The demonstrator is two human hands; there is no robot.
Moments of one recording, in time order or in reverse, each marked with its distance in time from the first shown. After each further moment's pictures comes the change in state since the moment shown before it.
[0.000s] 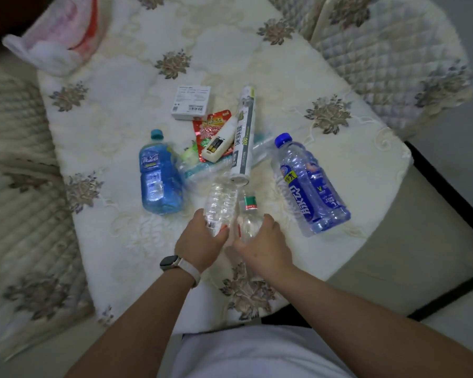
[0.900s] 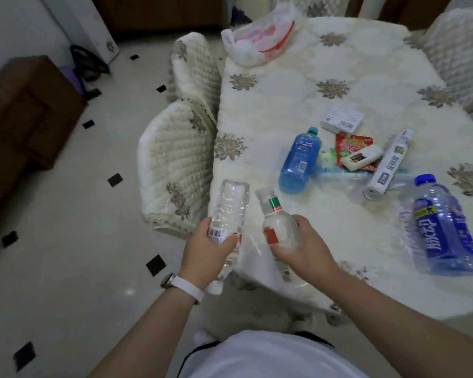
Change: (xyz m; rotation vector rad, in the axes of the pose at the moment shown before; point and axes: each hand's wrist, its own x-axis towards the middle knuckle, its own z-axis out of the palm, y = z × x) left_hand -0.185 -0.169 -0.127 -0.694 0.369 -0.286; right_hand -0.139 -0.090 0.075 -0.066 -0.290 -0.598
